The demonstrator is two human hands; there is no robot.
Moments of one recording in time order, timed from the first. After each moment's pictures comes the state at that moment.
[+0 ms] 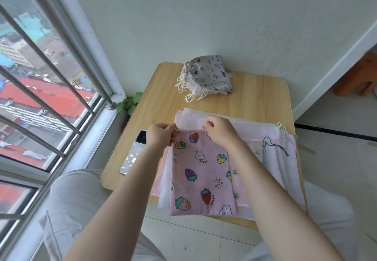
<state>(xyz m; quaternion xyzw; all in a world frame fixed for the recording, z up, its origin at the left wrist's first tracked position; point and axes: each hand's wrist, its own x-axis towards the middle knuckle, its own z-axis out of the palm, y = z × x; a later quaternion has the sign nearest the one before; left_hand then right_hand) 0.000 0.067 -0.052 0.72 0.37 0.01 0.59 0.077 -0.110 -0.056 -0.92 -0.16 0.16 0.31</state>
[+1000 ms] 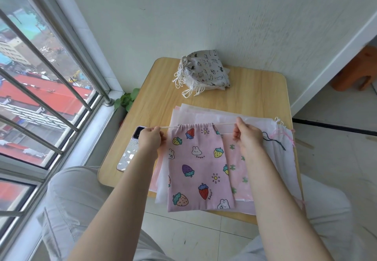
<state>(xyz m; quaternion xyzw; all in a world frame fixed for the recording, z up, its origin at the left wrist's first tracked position) -0.010 0.075 -0.079 0.60 0.47 0.05 0.65 0.078 -0.174 -0.092 -0.63 0.25 0.11 0.72</state>
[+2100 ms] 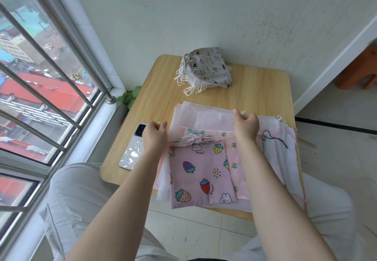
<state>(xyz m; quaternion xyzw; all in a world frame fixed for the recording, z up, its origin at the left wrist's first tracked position) -0.012 0.065 -0.082 0.76 0.42 0.09 0.50 0.083 -0.151 -0.078 -0.79 0.19 0.00 0.59</state>
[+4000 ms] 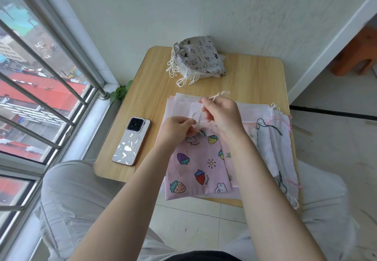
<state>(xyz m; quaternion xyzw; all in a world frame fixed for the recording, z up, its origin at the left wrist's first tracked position) -0.011 0.004 -0.051 0.77 0.27 -0.05 0.58 0.043 -0.128 -0.027 -0.71 -0.01 0.12 0.69</state>
